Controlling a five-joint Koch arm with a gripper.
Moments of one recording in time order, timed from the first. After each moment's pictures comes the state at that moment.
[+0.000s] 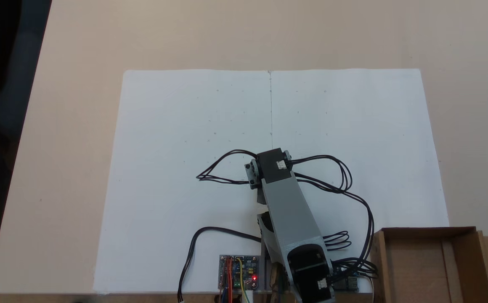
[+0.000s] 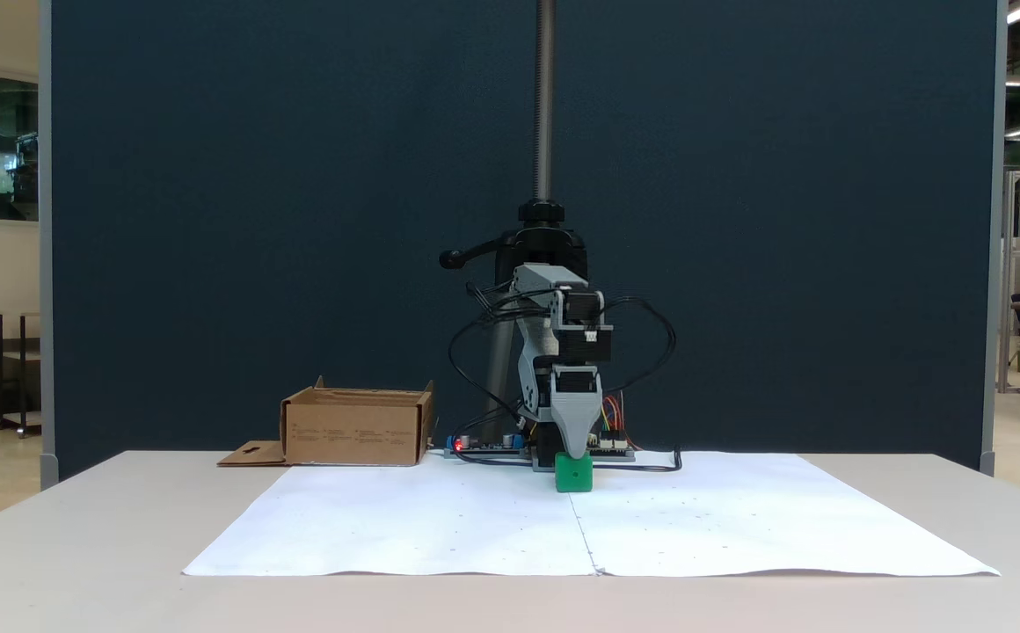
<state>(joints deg) -16.3 129.1 141.5 45.4 15.9</state>
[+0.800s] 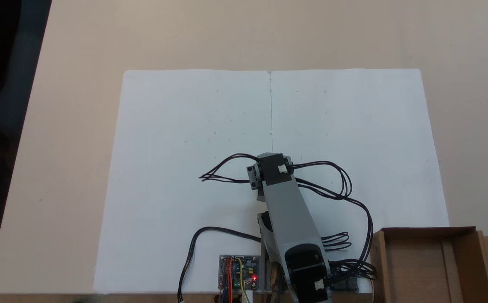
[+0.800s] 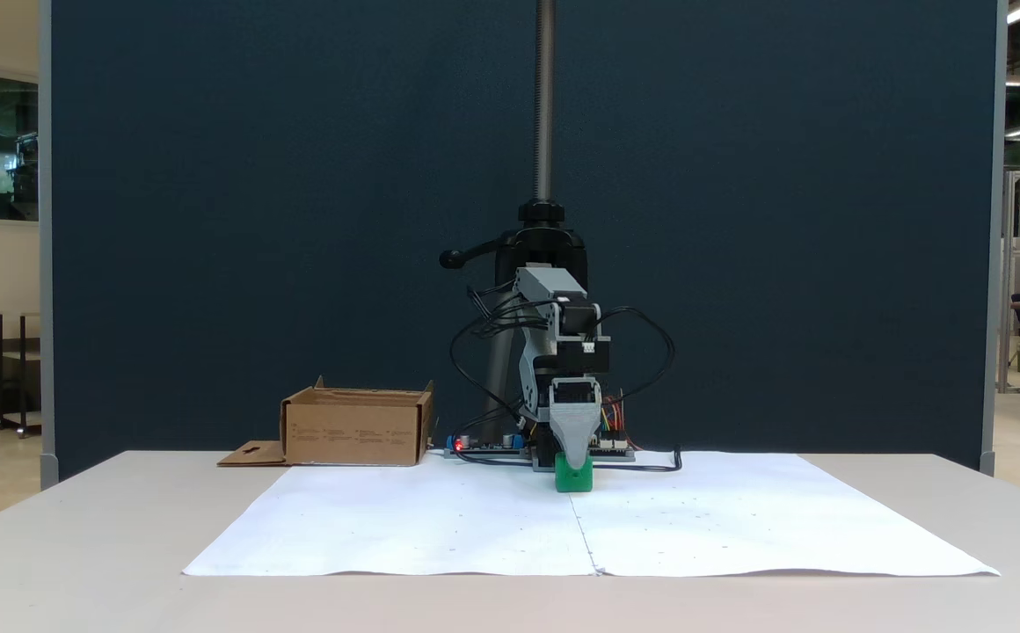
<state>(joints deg) -14.3 129.1 146.2 37.5 15.7</state>
